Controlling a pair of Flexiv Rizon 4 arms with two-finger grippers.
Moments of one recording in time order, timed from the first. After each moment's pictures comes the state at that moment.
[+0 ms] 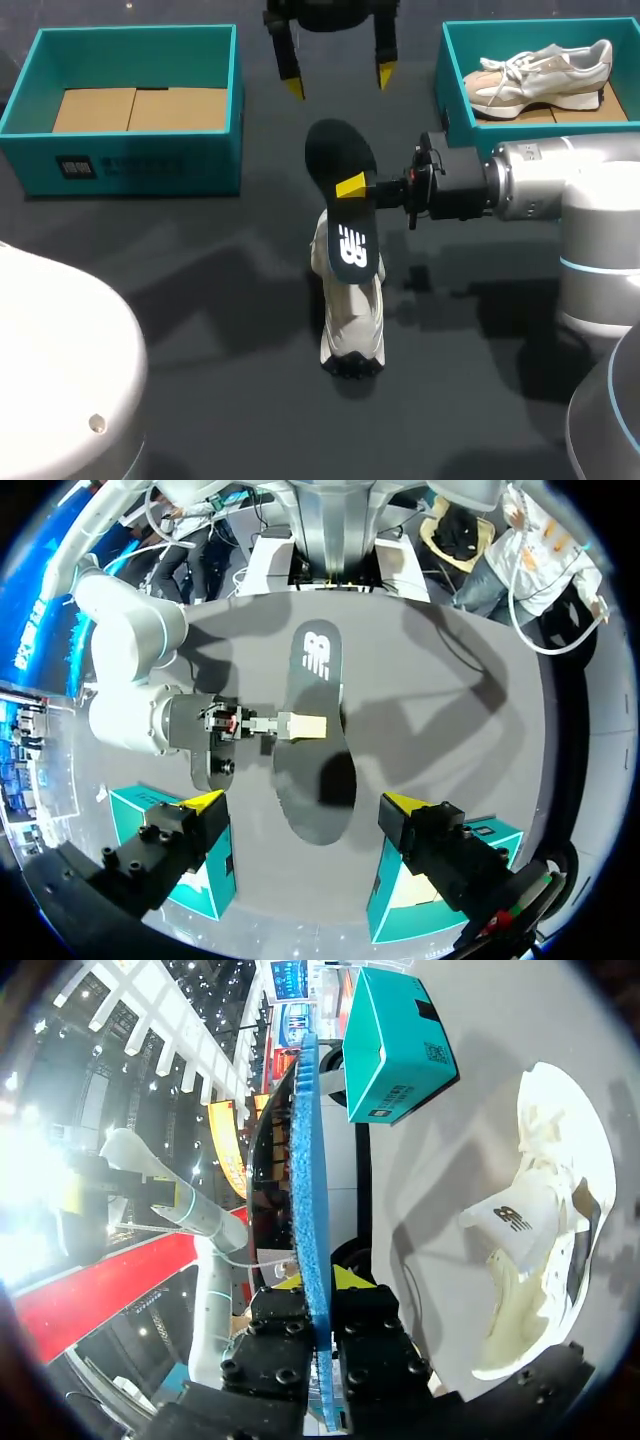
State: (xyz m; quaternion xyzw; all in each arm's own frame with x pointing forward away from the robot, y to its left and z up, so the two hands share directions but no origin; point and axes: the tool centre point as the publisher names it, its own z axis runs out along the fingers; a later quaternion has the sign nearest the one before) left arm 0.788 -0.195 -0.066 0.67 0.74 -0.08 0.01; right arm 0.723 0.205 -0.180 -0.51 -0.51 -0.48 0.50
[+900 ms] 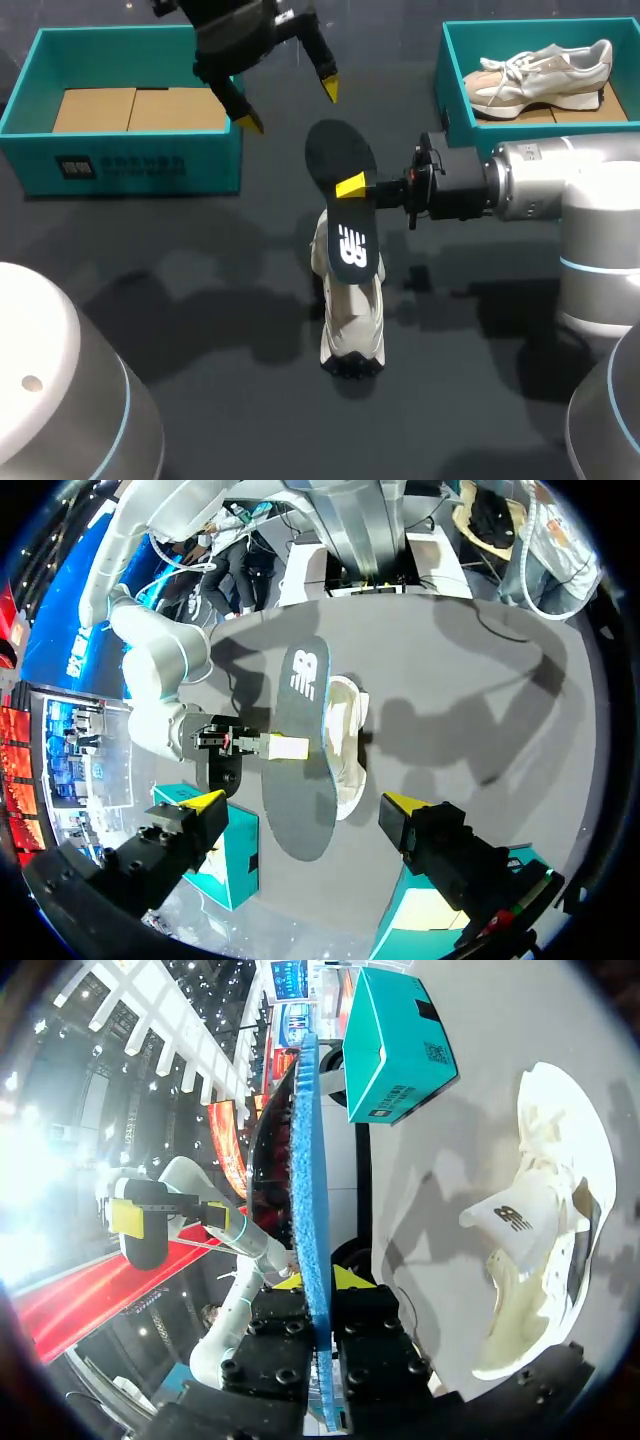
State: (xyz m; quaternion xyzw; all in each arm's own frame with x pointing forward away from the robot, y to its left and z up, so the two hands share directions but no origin) left arm 0.764 -0.147 -0.081 0.65 0.72 -0.19 0.13; right arm 0.723 0.205 -0.180 -0.51 -0.51 -0.48 0.50
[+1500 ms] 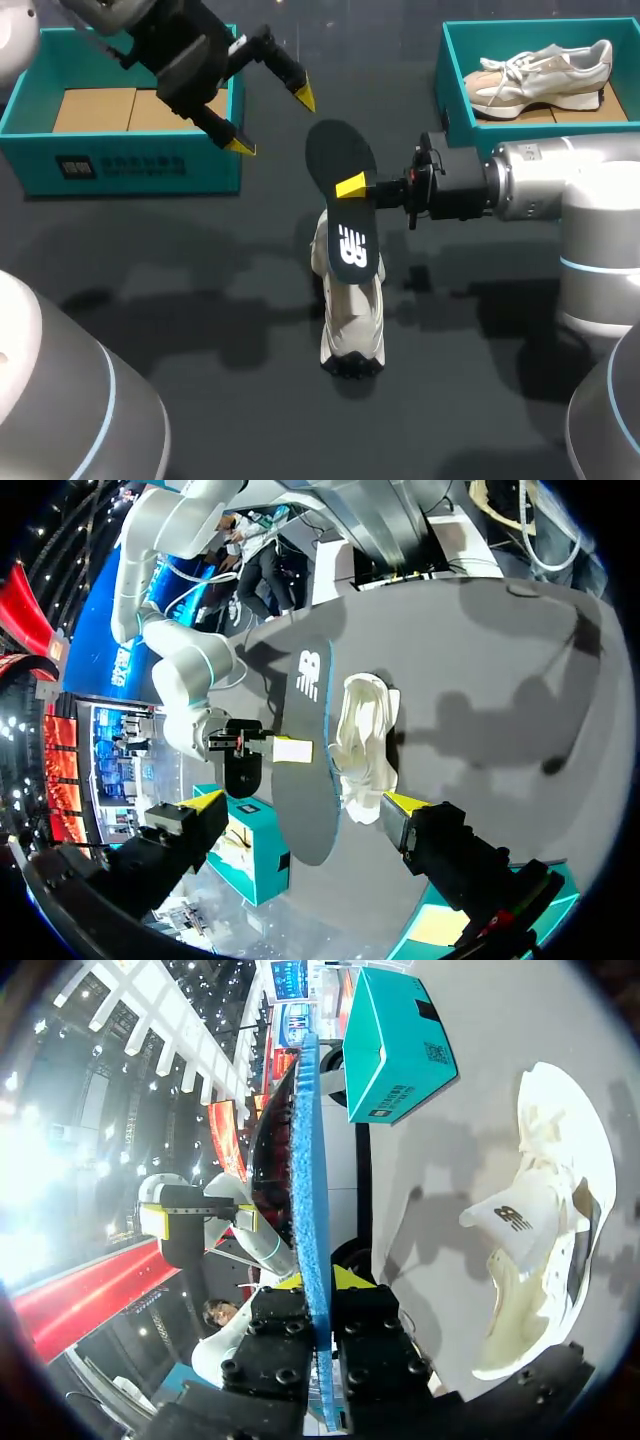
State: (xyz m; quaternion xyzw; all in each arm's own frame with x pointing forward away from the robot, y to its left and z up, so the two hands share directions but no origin) left arm 0.758 -0.132 -0.096 0.63 0.69 -0.27 0.22; right arm 0.723 0.205 -0.180 -0.51 -0.51 -0.48 0.50
